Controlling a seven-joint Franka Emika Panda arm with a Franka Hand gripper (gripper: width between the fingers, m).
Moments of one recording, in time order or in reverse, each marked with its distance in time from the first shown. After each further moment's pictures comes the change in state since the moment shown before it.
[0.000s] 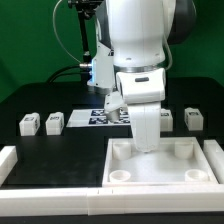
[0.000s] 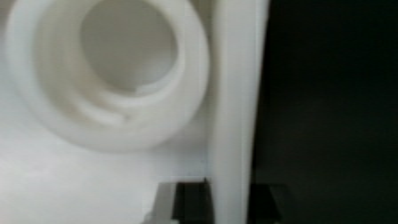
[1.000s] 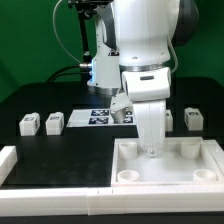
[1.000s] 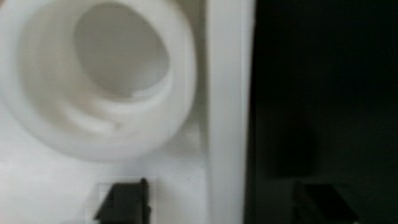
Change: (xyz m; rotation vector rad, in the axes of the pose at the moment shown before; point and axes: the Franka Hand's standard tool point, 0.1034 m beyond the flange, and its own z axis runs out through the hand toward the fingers) arm 0.003 -0.001 0.002 -0.043 0.010 0.008
